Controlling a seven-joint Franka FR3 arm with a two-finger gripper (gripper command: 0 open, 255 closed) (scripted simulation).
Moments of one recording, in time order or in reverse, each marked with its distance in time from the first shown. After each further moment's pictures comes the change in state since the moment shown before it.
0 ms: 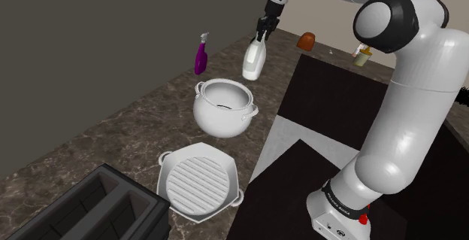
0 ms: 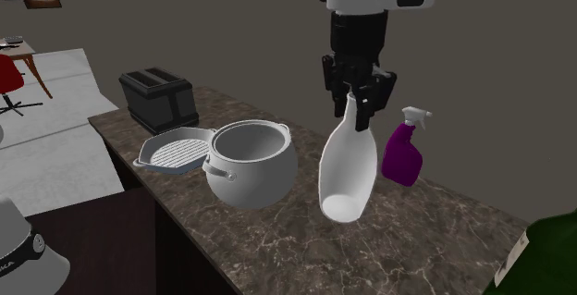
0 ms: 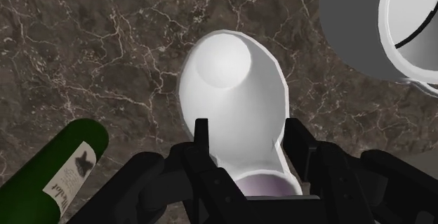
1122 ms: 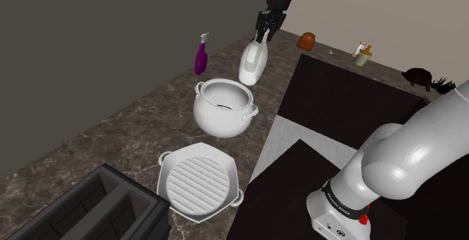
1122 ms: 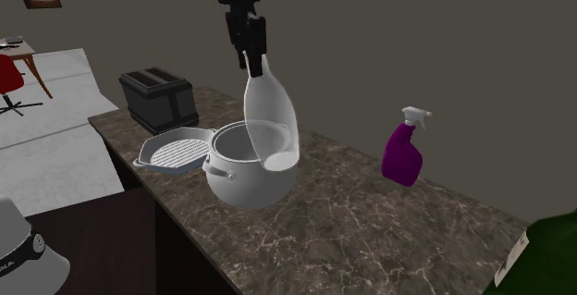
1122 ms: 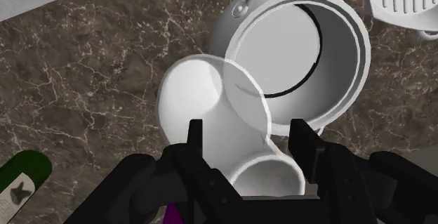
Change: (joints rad) arm 0.182 -0.518 0.127 -0.497 -0.139 0.002 0.320
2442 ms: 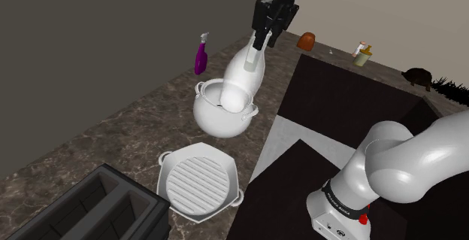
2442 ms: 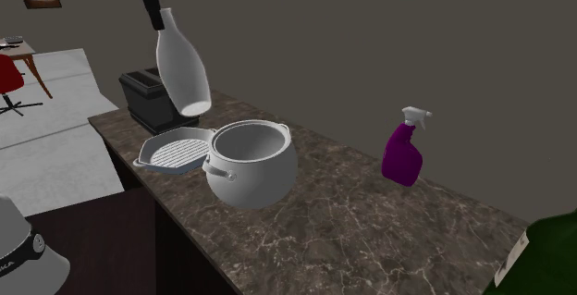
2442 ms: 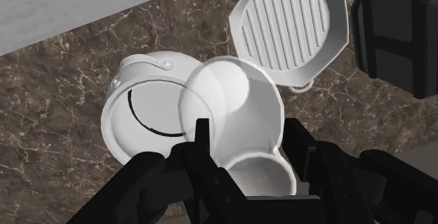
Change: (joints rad) arm 0.151 -0.312 0.303 -0.118 0.074 -0.195 0.431
